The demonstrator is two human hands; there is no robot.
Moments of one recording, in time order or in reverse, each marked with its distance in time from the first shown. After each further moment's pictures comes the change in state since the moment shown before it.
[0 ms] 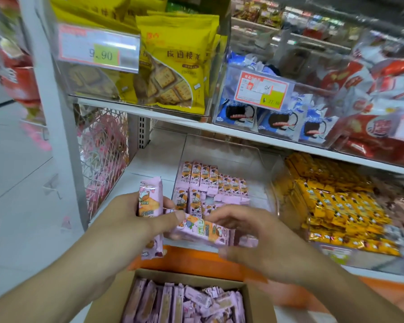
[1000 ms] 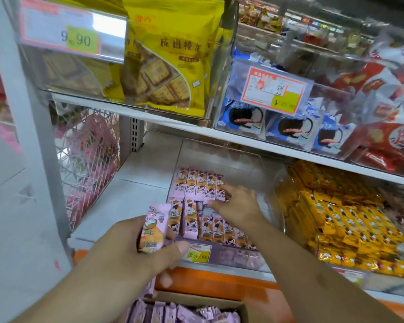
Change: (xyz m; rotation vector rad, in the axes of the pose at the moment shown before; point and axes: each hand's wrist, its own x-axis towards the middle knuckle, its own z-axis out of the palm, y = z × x) left_hand 0.025 -0.017 0.013 0.184 -0.086 0.082; right_hand 0.157 0.108 -0.002 -0.438 0.389 0.417
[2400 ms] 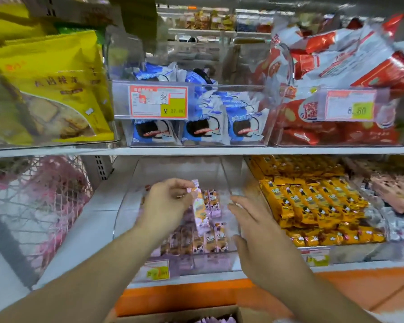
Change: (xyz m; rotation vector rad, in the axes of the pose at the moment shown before) left_hand 0.142 0.046 0.119 -0.090 0.101 0.312; right_hand -0.129 0.080 -0.084 -0.071 0.101 -0.317
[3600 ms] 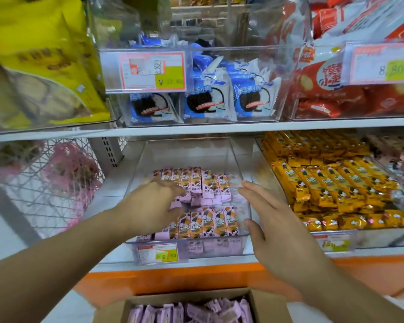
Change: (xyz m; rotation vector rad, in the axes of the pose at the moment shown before) left_hand 0.012 -0.026 -0.051 1.238 -0.429 0.415; right_hand -0.003 0.023 0.023 0.079 0.113 -0.034
